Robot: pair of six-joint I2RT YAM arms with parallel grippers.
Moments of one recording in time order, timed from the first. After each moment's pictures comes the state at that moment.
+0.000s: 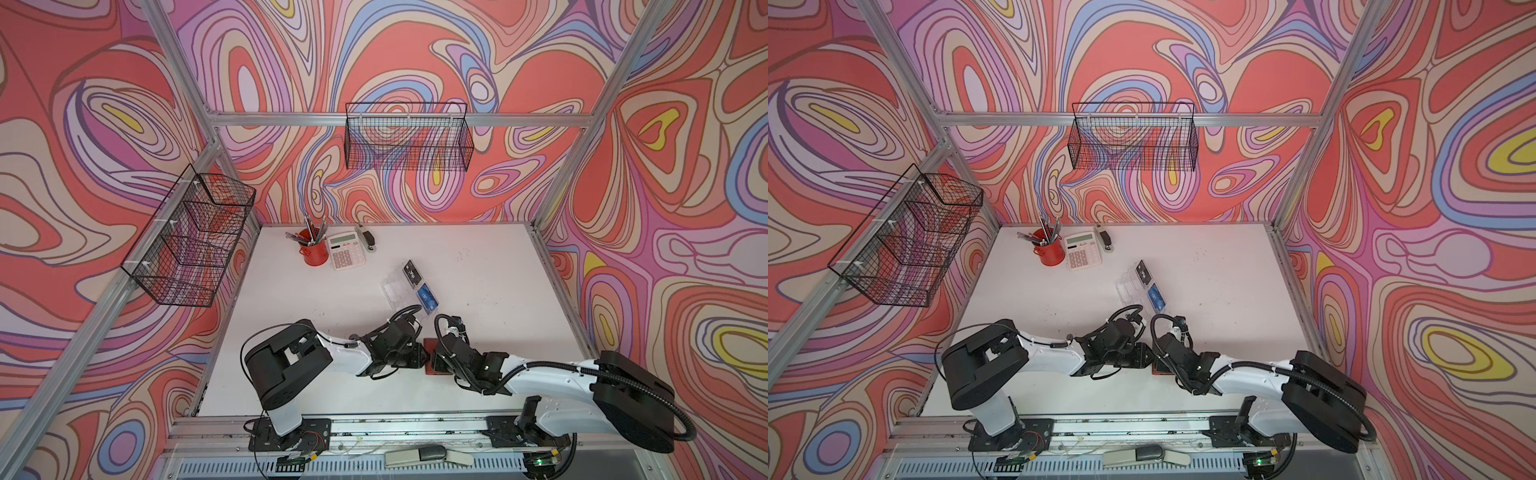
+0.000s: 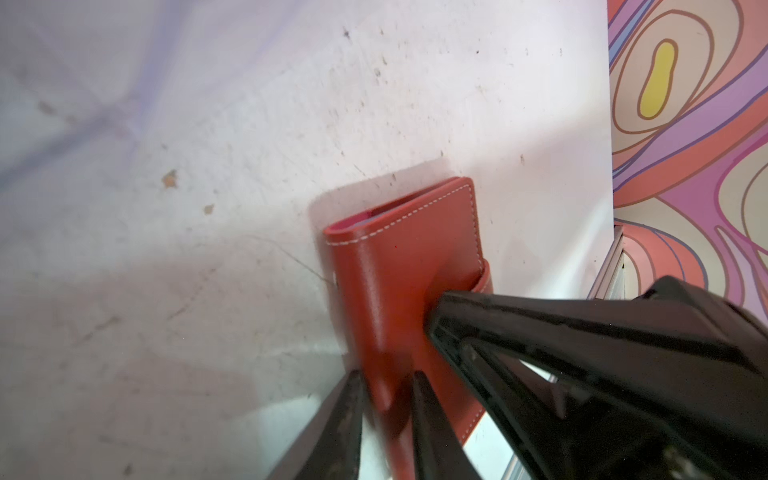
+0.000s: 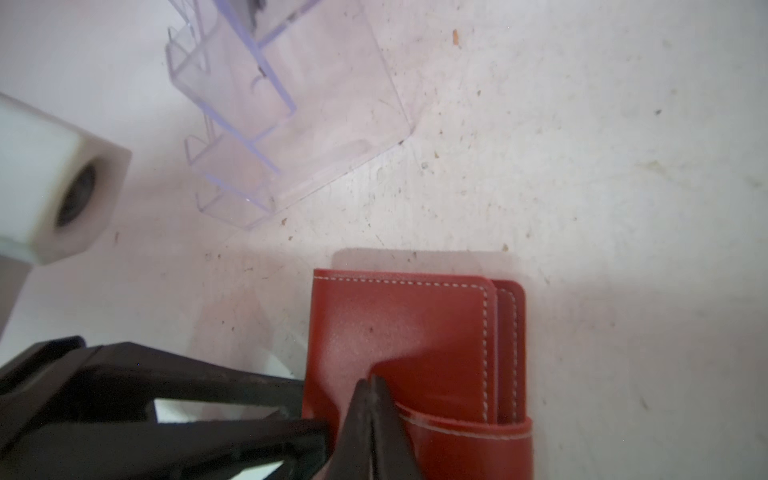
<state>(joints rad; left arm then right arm) -0.97 1.73 0.68 0.30 0.25 -0.92 0.97 1.28 0.38 0.01 0.29 0.99</state>
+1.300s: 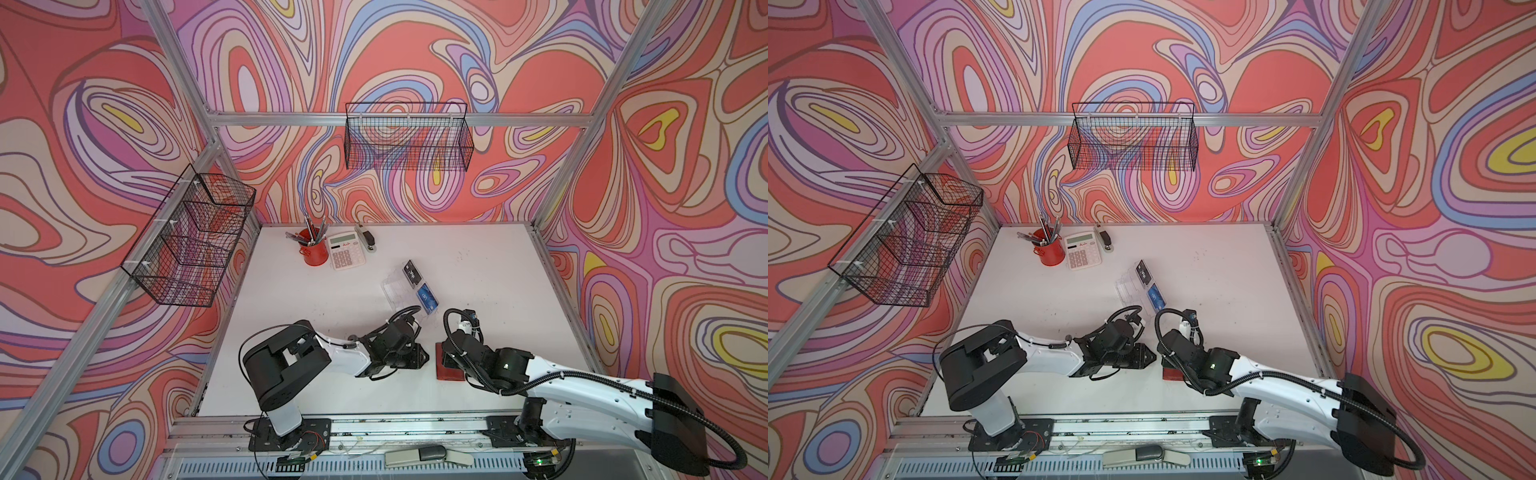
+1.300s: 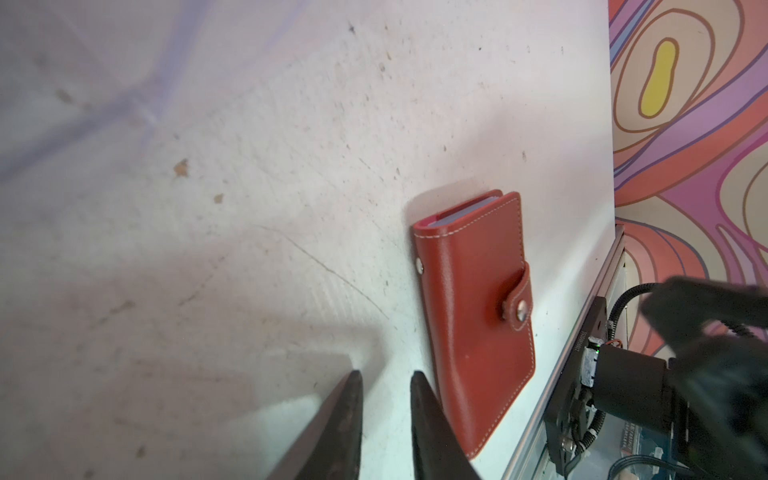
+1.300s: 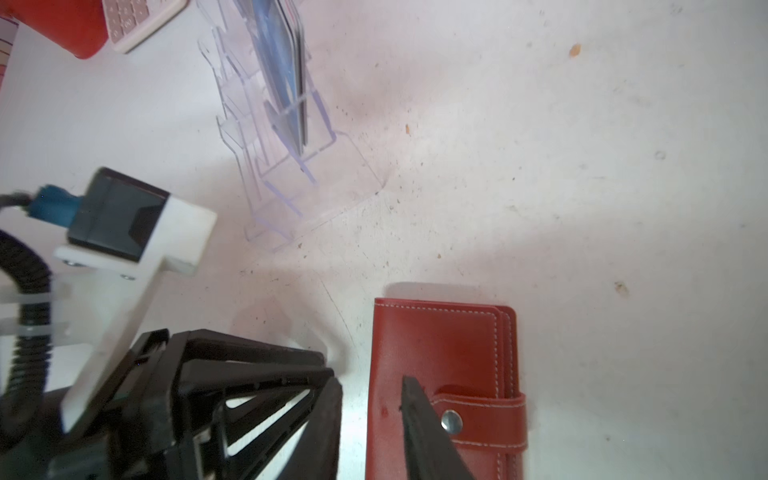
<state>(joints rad) -0.97 1.72 0.66 0.30 0.24 -0.92 1.01 1.03 0.56 -0.45 0.43 1.02</state>
